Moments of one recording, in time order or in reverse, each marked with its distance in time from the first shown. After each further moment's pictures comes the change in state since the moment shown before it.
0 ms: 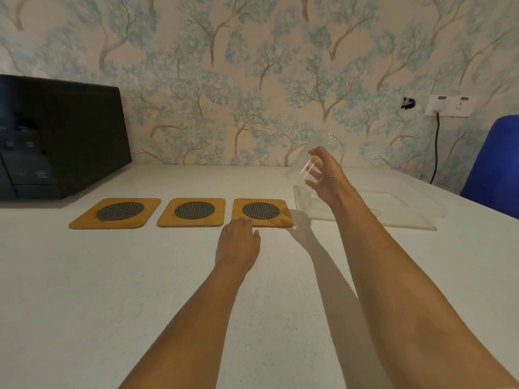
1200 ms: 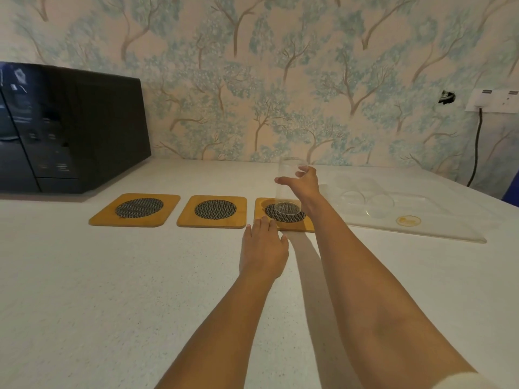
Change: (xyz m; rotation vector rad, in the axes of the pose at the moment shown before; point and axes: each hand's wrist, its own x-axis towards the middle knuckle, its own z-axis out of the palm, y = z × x) left_hand 0.012 -0.003 0.013 0.071 -0.075 -0.032; right_hand 0.047 0.083 0.070 -0.413 0.045 -0.089
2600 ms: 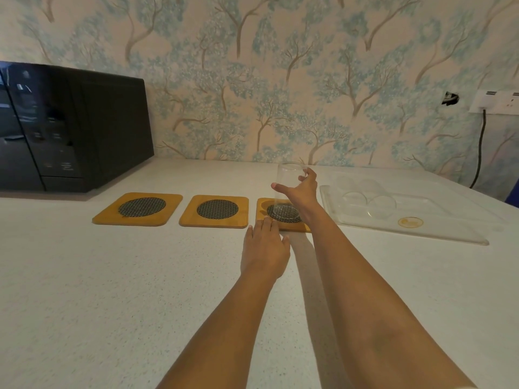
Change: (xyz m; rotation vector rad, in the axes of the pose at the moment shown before) left_hand -0.002 0.001 -0.002 -0.034 -0.031 -0.018; right_hand -0.012 0.015 0.006 -0.102 -0.007 -0.086
